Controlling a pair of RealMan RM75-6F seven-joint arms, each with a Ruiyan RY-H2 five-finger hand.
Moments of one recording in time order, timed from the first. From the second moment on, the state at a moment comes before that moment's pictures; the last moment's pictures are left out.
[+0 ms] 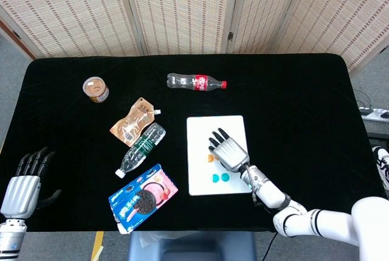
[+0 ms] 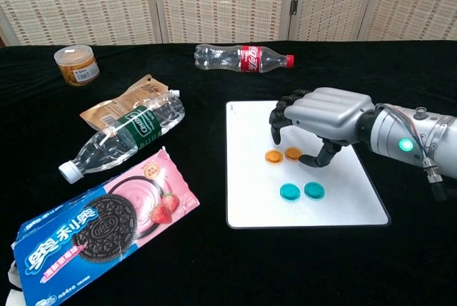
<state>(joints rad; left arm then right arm) -0.11 -1.19 -0.03 -1.58 1.50 1.47 0.10 0.80 -1.59 0.08 -1.40 -1.20 0.85 -0.56</state>
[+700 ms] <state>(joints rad) -0.13 -1.20 -0.06 -1.59 1.49 1.46 0.10 0.52 -1.32 0.08 -1.57 -1.33 1.31 -0.29</state>
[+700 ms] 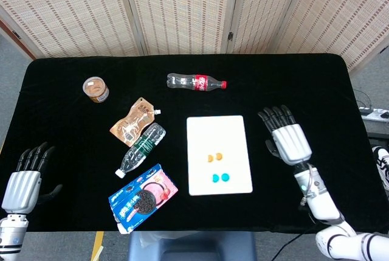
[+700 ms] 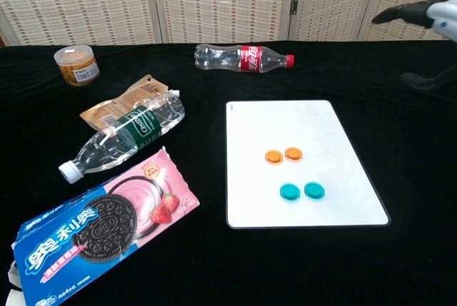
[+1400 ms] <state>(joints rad) -0.12 -1.23 -0.08 -1.64 1.47 1.52 0.19 0.18 -1.16 -0.05 -1.62 -1.48 1.58 -0.04</state>
